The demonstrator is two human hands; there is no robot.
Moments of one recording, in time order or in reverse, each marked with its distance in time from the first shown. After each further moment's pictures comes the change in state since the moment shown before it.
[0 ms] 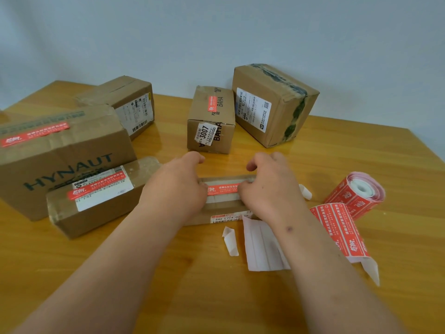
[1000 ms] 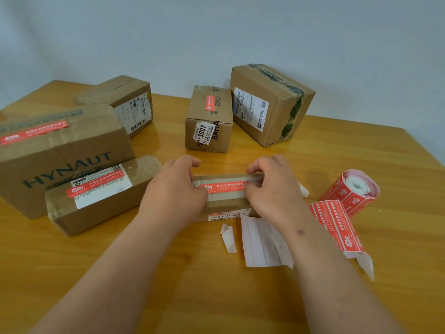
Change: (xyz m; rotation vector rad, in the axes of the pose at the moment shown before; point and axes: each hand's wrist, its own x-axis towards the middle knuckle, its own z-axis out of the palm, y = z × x) left_hand -0.015 -0.005 0.008 -0.151 0.104 0.017; right_hand -0.003 0.022 0.007 0.158 0.062 -0.064
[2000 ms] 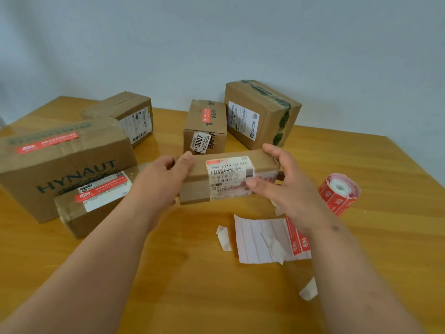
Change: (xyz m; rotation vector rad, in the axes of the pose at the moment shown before) left_hand -0.007 0.014 -0.033 -0.468 -0.085 -0.241; right_hand -0.022 0.005 -0.047 0.388 -0.124 0.022
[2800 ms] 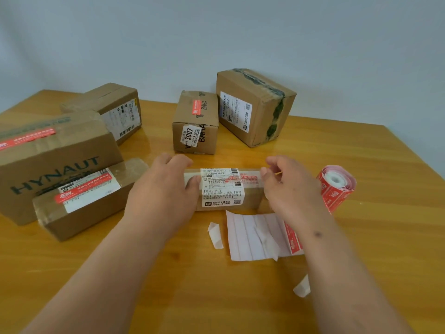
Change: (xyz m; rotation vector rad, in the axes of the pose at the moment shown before) left_hand -0.010 -0.001 0.026 0.665 0.140 0.296; right_hand 0.007 0.014 0.003 -0.482 0.236 0.122
